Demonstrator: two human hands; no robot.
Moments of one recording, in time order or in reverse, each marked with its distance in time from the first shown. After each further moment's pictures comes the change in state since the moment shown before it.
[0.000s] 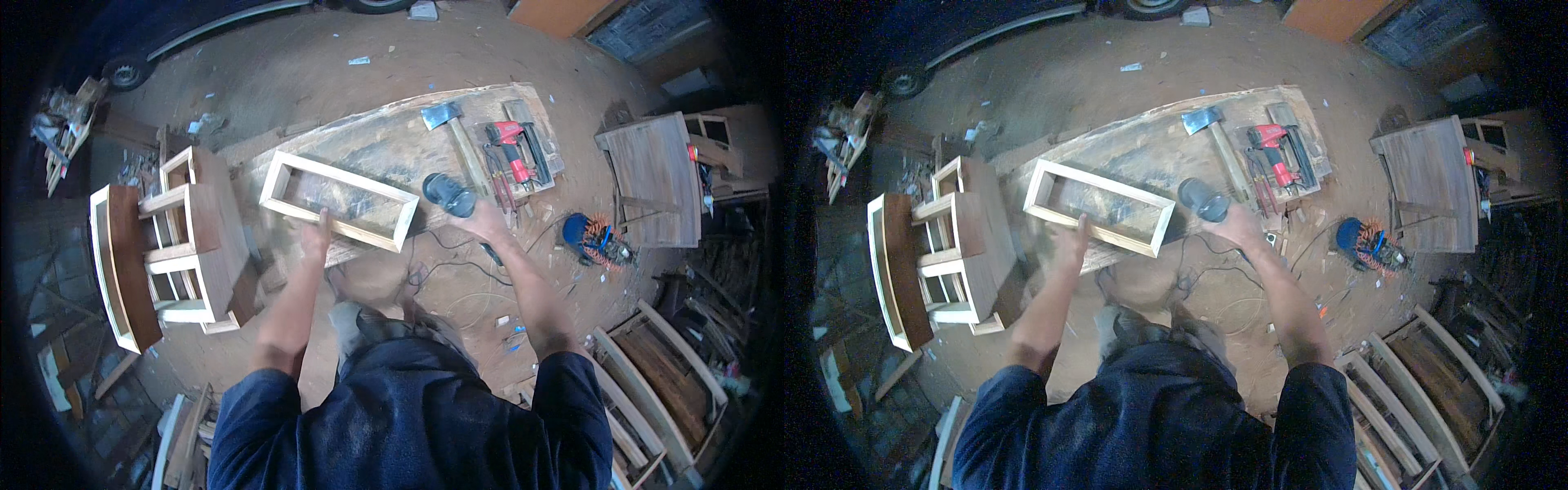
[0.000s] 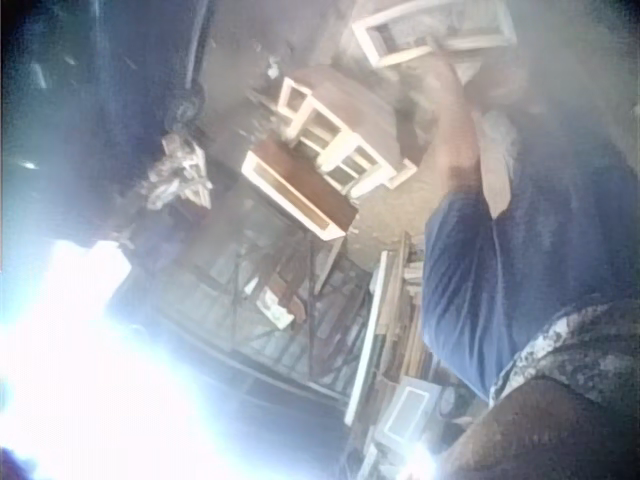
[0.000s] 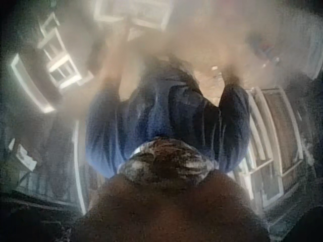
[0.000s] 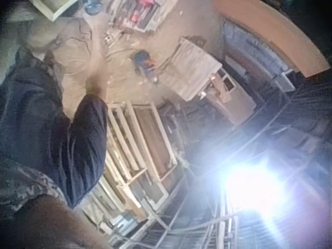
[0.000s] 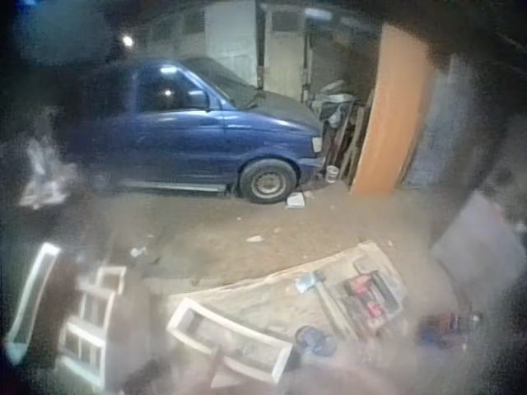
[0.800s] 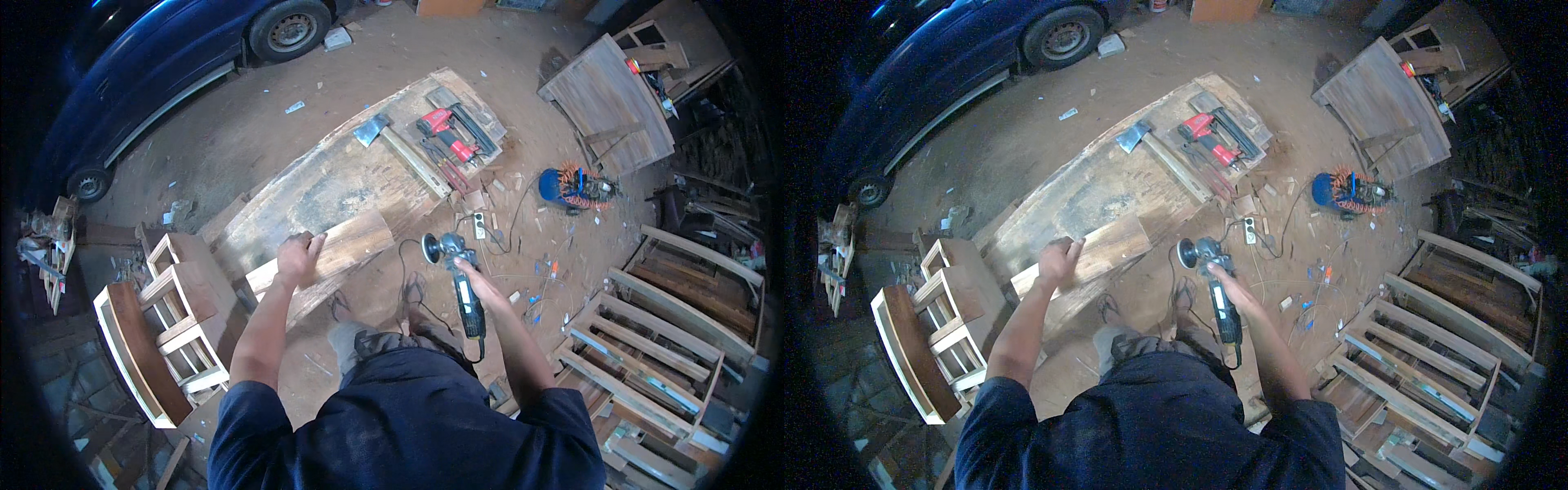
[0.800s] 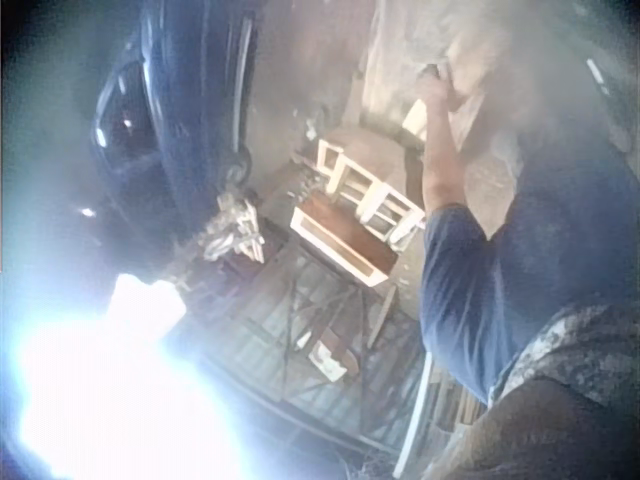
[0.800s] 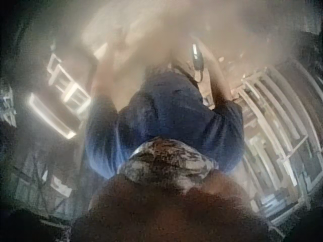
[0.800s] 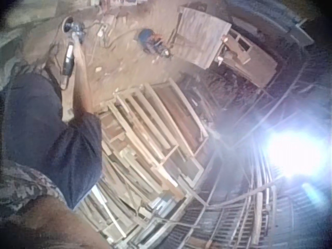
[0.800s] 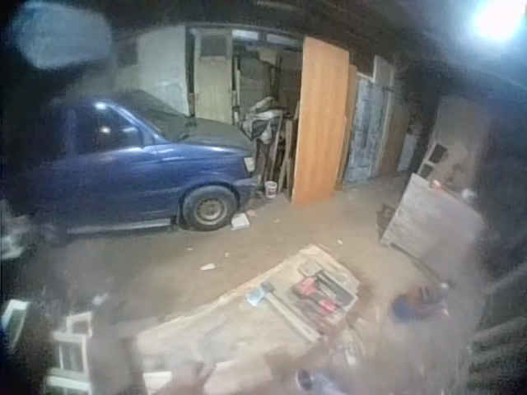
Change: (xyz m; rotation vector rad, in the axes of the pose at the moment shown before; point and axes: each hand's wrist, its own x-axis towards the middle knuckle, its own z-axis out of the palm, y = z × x) left_hand 0.032 0.089 -0.054 0.311 -0.716 0.812; right_hand -0.178 0.083 0.080 1.014 0.049 0.635
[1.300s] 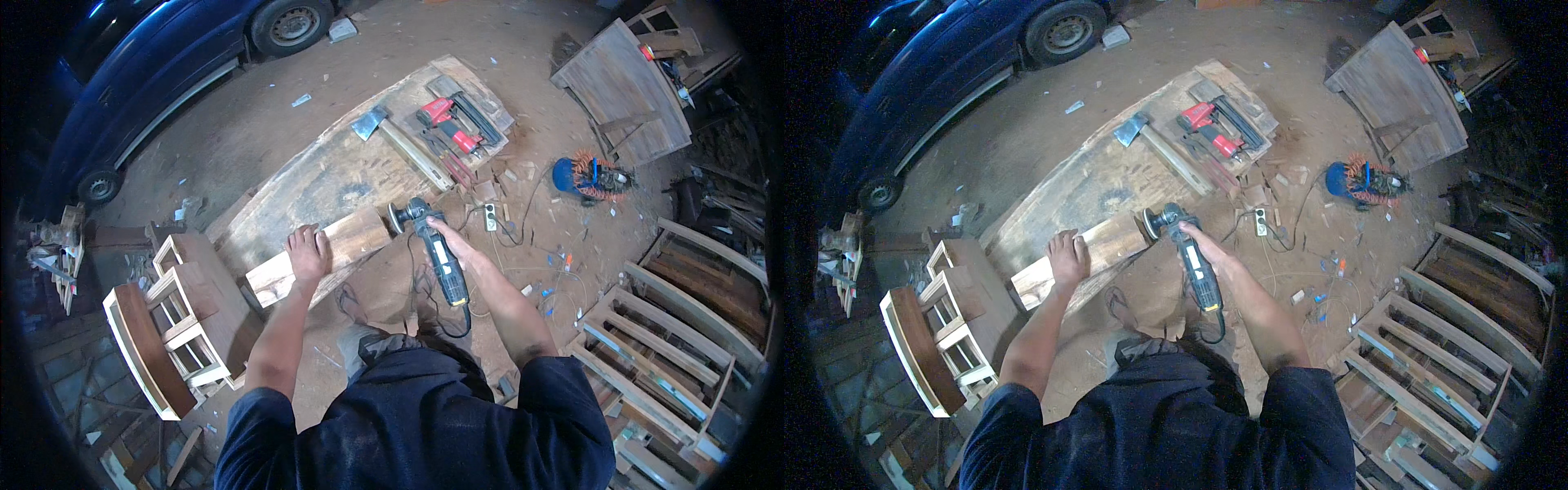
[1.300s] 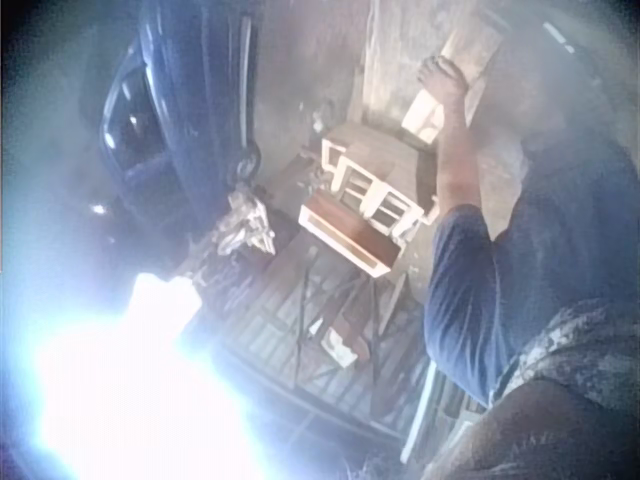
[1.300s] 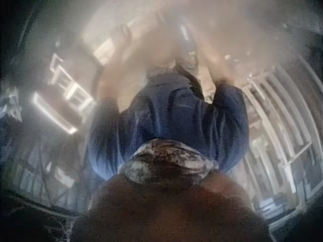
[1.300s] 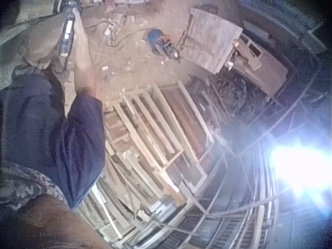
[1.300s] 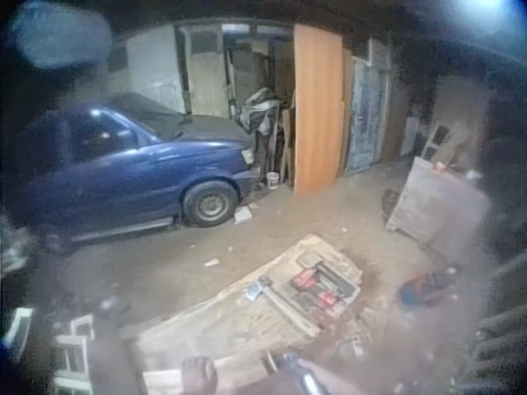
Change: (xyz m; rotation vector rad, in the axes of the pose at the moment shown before) left_hand -0.003 0.029 0.051 0.048 0.554 0.116; right_hand 0.072 -0.068 0.031 0.205 -0.369 0.098
